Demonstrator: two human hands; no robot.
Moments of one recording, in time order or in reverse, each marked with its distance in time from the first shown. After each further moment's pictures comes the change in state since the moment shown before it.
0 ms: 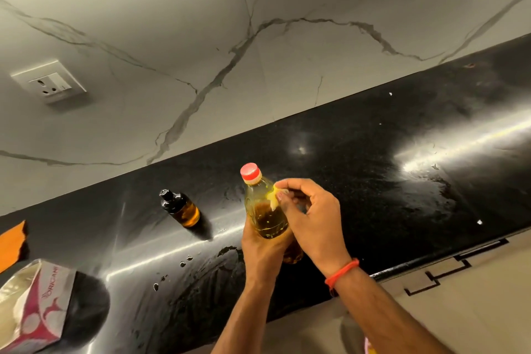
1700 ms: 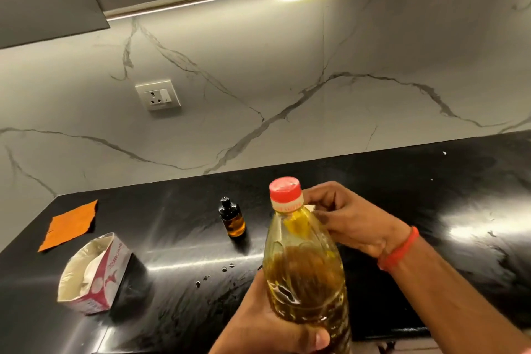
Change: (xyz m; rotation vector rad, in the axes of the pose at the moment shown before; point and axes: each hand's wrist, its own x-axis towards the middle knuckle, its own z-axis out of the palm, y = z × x) left_hand -0.101 0.131 -0.097 0.071 -0.474 -0.005; right_hand 0.034 -0.122 -0.003 0.579 -1.171 0.190
